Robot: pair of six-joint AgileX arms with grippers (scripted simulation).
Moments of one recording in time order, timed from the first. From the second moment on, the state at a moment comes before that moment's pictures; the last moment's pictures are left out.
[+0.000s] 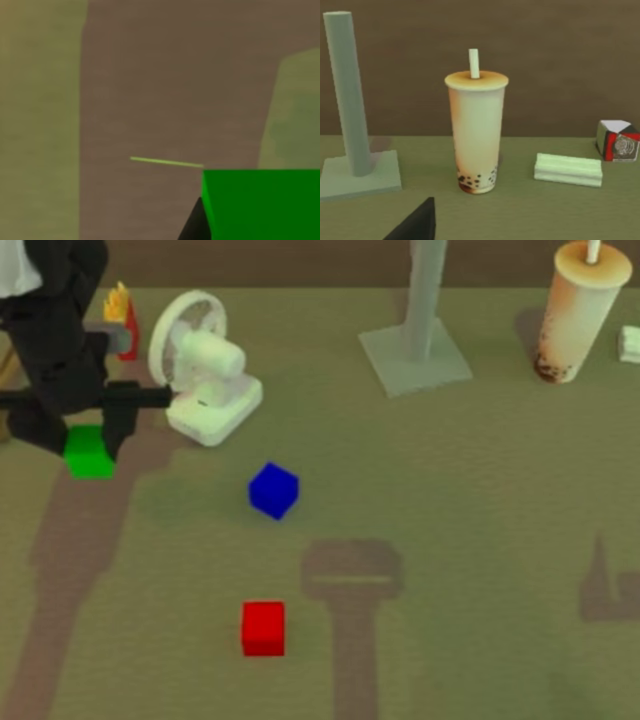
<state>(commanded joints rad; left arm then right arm) -0.14 2.14 1.67 -1.08 0.00 -0.13 0.01 0.00 0.00 0.00 0.00 0.00</state>
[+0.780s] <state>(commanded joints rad) -0.78 2.07 1.62 -1.12 0.00 -0.77 0.01 0.00 0.00 0.00 0.00 0.00</state>
